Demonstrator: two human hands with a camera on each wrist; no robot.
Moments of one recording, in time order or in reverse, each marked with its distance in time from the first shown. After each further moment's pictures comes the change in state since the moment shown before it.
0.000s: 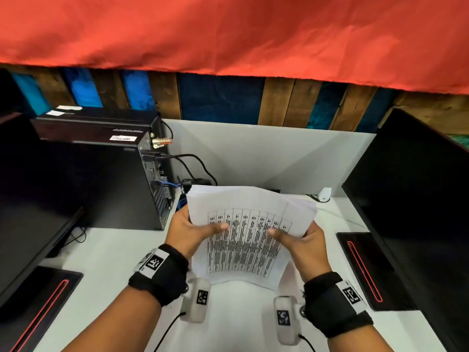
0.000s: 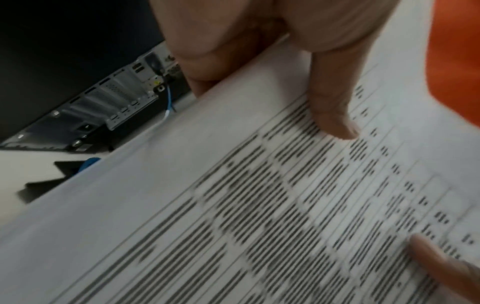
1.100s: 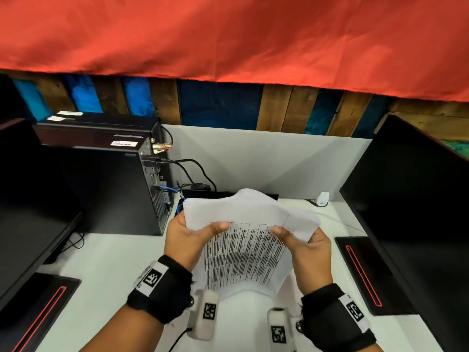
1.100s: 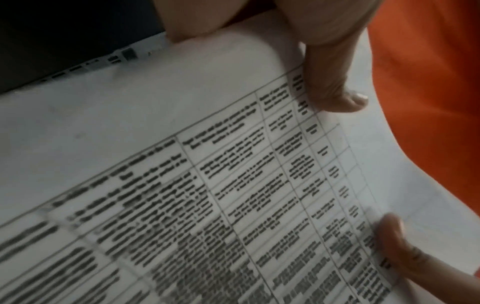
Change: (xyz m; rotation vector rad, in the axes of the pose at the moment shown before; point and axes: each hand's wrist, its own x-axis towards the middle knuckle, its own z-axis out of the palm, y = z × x) left_hand -0.021 0.019 0.009 -0.123 0.065 0.191; right_hand -0.022 -0.025 0.011 0.112 0.098 -0.092
